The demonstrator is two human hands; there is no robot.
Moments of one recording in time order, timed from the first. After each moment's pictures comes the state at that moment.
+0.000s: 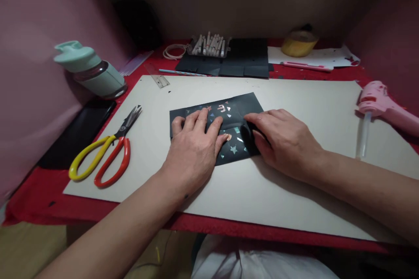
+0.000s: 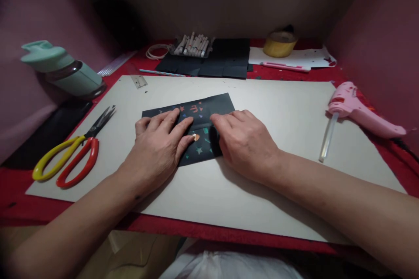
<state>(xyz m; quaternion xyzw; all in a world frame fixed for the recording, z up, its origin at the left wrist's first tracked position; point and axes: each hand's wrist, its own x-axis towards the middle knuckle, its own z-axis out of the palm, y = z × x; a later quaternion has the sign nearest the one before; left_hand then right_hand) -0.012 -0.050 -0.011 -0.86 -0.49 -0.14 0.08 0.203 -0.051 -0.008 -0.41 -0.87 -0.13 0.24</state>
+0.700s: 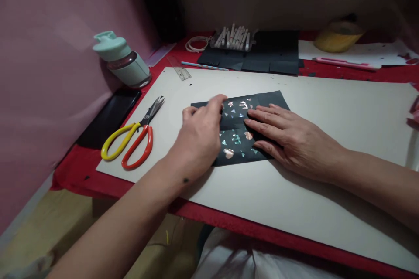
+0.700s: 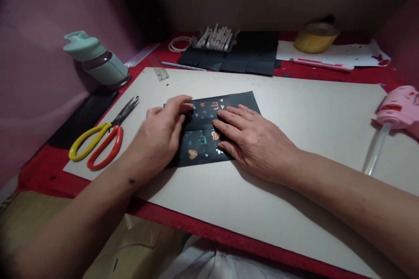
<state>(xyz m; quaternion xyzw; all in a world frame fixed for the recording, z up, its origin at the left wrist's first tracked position) -0.033 -0.040 0.007 -0.78 -0.56 -0.24 -0.11 0.197 -0.034 -0.016 -0.32 -0.92 -0.02 0.21</state>
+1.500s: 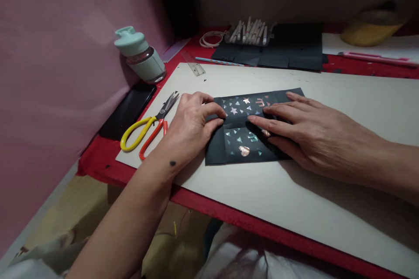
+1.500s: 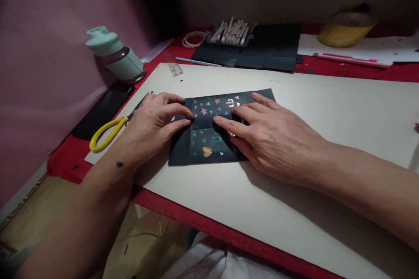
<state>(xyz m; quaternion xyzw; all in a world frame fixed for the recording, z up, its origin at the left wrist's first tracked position) -0.072 -0.034 0.012 -0.79 -0.57 -0.22 -0.09 0.188 -0.027 0.001 -0.29 -0.94 -0.08 0.16</state>
